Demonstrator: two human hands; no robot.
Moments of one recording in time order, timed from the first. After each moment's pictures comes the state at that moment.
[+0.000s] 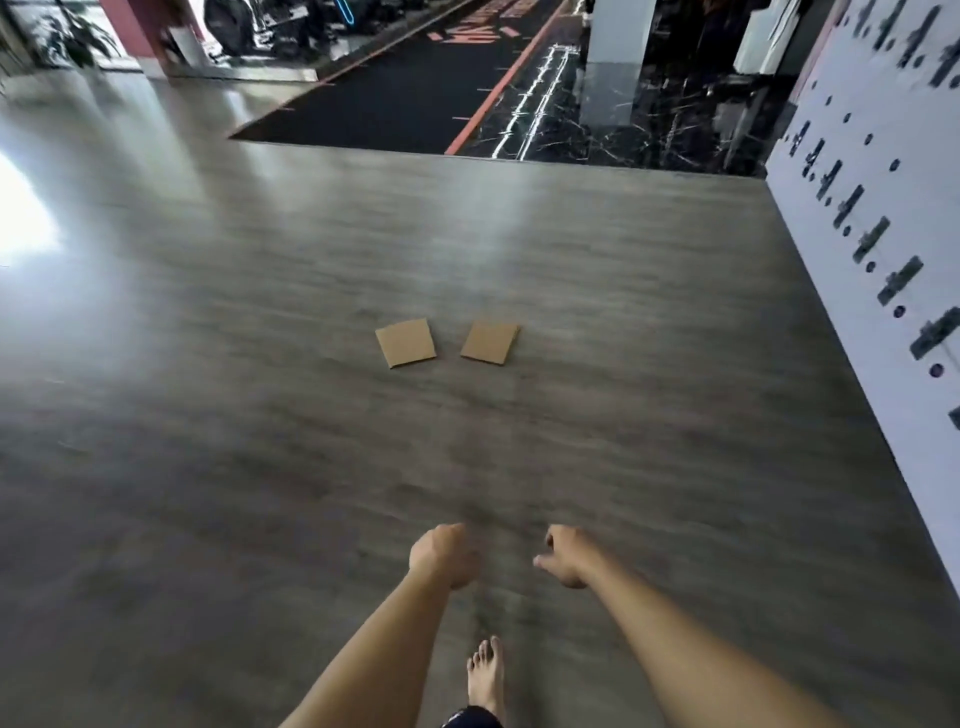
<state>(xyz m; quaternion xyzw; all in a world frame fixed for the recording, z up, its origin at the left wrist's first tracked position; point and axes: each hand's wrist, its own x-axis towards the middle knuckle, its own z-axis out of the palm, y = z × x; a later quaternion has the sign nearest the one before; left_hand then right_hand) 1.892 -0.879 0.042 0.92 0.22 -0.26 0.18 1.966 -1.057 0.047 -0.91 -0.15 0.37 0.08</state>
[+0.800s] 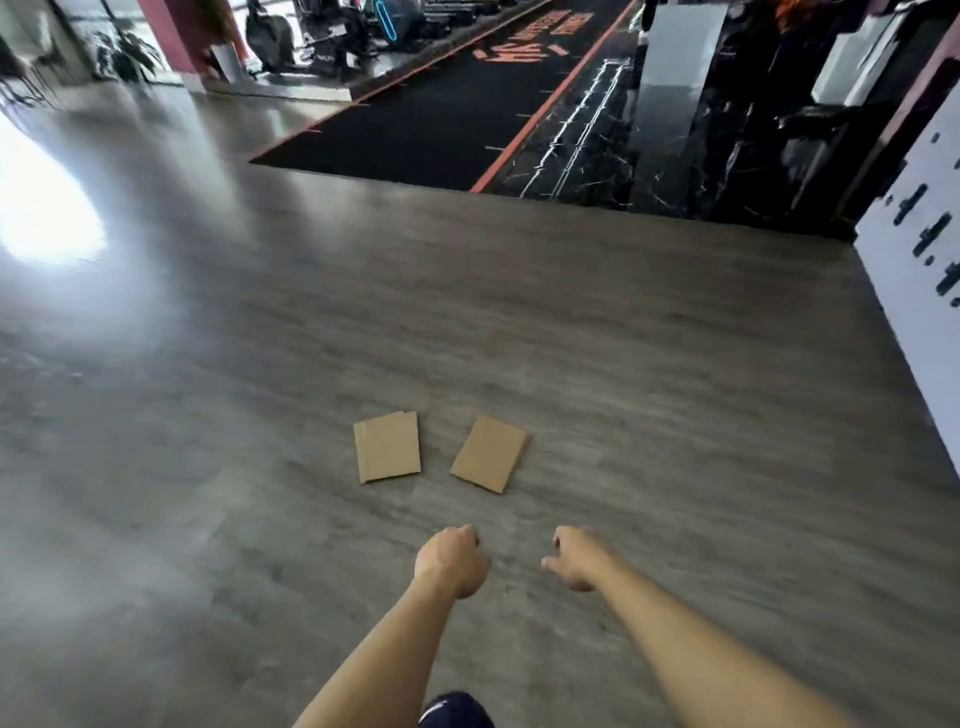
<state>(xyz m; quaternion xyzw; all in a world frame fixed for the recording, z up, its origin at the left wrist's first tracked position) 2.480 -0.754 0.051 0.91 0.25 -0.24 0.21 2.580 -0.922 0.042 -0.90 -0.19 0.38 0.06</state>
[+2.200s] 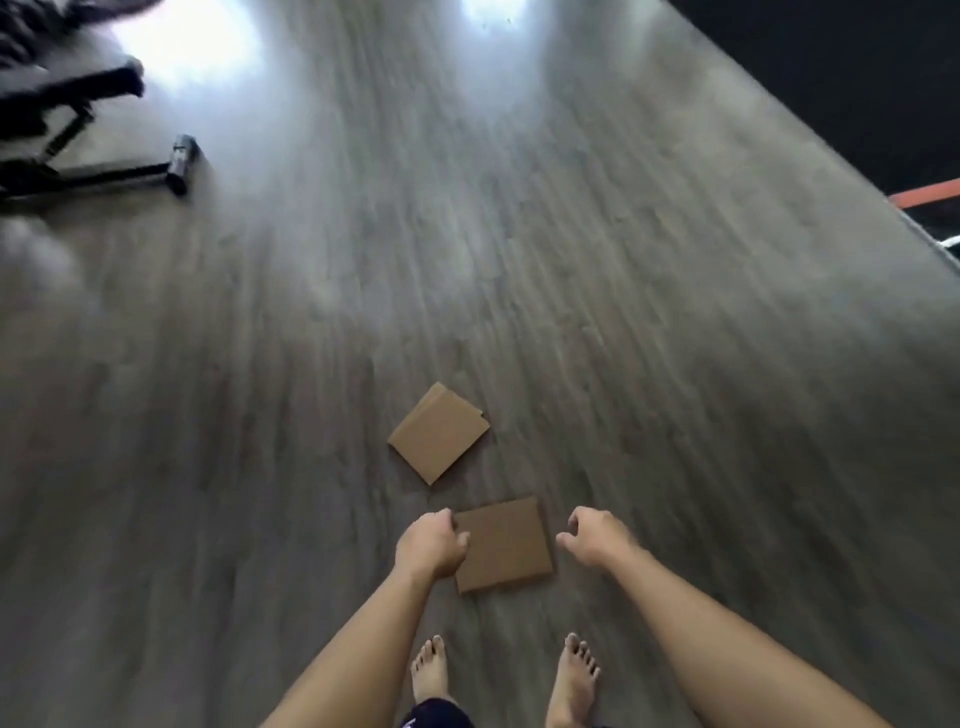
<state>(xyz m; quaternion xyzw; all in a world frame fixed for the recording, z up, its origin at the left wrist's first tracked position) 3.012 -0.552 -0.031 0.64 0.67 -0.16 0.34 3.256 -0.575 -0.042 -0.75 -0.50 0.41 -0.14</state>
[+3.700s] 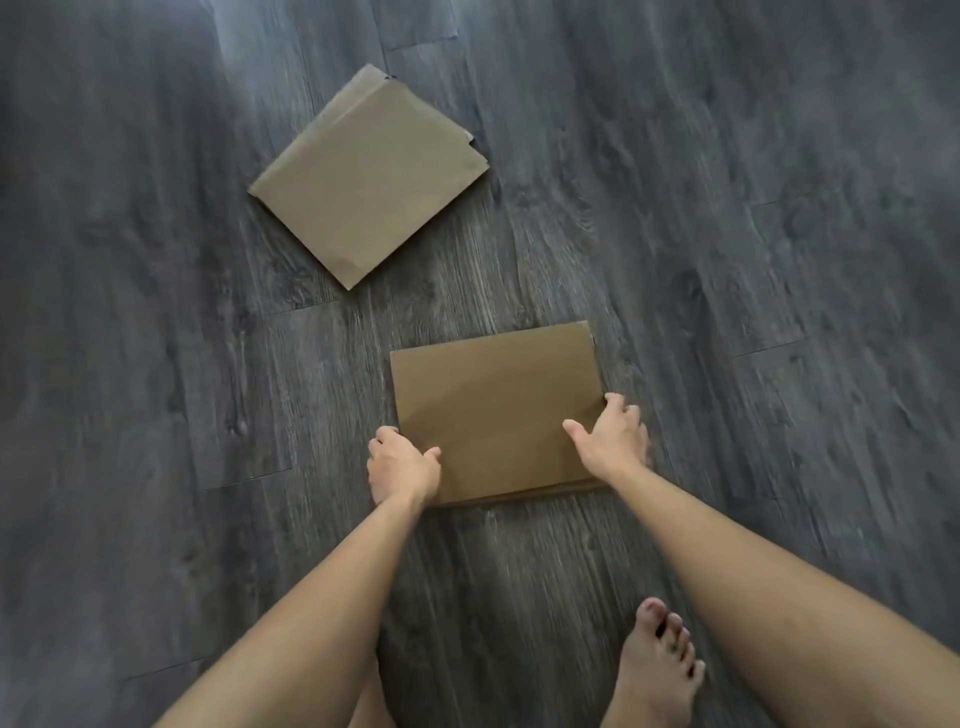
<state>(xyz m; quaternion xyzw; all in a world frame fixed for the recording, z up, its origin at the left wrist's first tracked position) 2.994 -0.568 -0.738 0.37 0.85 -0.06 0.38 3.240 -0.573 -0.748 -0.85 -0.38 0.35 -0.07</state>
